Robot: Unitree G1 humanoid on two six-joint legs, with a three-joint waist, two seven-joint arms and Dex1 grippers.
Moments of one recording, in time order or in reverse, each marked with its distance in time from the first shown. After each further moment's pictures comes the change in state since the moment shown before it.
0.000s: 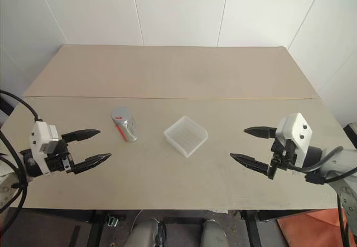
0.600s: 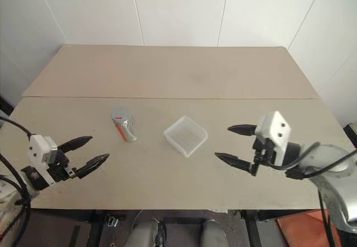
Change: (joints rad) left arm 0.127 -0.240 0.028 -0.063 0.072 -0.047 0.249; right arm -0.119 0.038 0.188 -0.060 -0.039 0.043 -0.119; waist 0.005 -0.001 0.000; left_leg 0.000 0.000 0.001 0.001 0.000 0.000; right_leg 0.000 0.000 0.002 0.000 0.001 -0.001
